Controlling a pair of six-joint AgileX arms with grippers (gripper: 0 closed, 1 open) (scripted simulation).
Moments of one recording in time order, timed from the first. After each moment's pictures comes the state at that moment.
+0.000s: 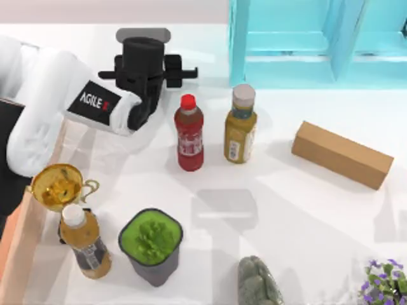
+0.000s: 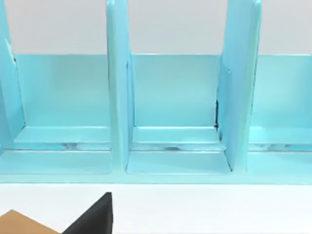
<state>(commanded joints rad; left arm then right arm) -0.37 2.53 1.56 0.56 -0.29 -0.15 0.00 0.00 0.00 0.00 0.00 0.00</state>
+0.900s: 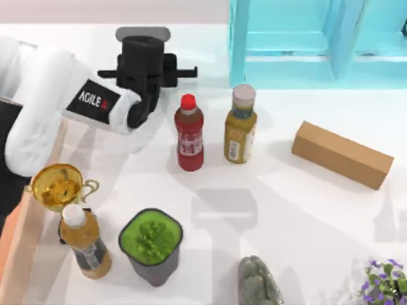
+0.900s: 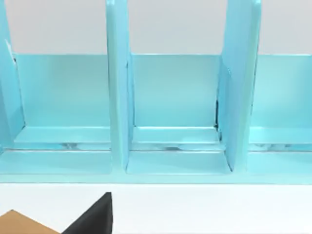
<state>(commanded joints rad) -0.38 2.52 1.56 0.54 -0.29 -0.14 0.00 0.00 0.00 0.00 0.00 0.00</state>
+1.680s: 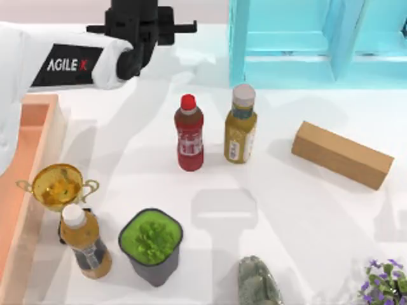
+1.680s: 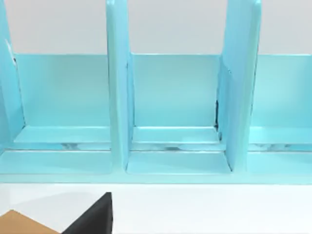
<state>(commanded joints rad) -0.38 2.32 1.60 0.29 -0.30 -0.14 0.00 0.00 0.00 0.00 0.00 0.00</state>
